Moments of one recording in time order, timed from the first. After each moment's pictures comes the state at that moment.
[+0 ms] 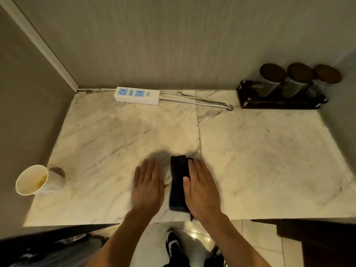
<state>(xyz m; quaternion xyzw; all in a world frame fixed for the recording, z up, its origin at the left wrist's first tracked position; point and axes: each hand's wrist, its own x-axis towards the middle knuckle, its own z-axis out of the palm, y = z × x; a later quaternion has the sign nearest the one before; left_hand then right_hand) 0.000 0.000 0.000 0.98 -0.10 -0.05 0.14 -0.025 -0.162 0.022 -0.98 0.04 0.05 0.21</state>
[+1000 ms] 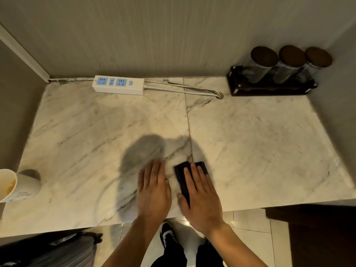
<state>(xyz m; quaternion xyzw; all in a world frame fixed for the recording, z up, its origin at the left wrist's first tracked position) -0.019 -0.042 -0.009 0.98 -0.10 -0.03 0.15 -0.066 -0.185 -0.027 -0.99 -0.01 0.03 0.14</state>
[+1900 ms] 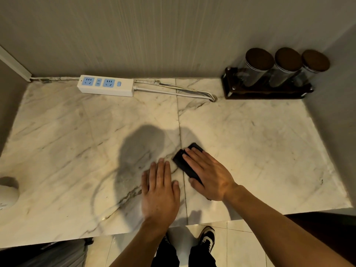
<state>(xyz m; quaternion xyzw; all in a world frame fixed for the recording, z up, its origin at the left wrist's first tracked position) -0.010 -0.095 -0.028 0.99 -0.08 -0.06 0.11 0.019 -0.285 -0.019 -0.97 -0.22 0.09 0.08</state>
